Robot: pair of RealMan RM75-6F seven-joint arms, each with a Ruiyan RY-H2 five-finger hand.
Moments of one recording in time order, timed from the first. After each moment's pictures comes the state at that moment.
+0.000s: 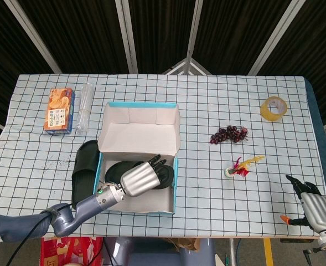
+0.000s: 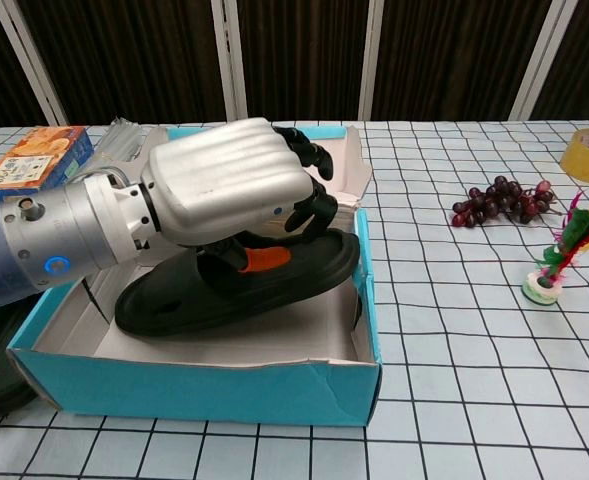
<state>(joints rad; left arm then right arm) -0.87 -1.67 -0.07 -1.34 1.80 1.09 0.47 0.12 -0.93 -0.02 -1.77 -1.38 1.19 0.11</state>
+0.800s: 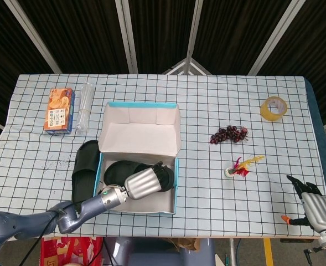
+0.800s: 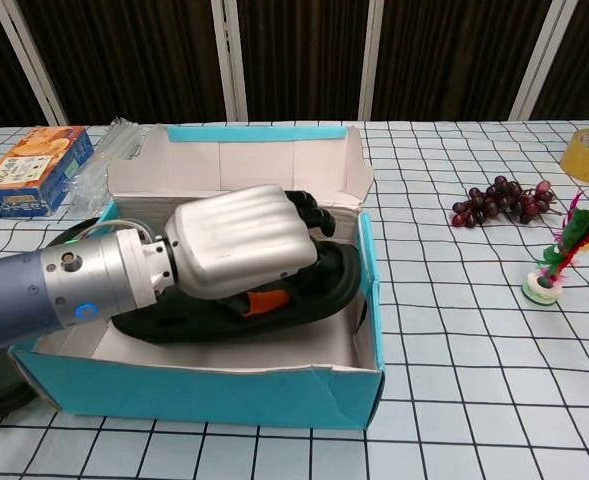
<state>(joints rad) -0.90 -1.77 0.02 -1.15 1.83 1.07 0.41 0.13 -0.93 -0.02 -1.77 -1.37 1.18 0.12</state>
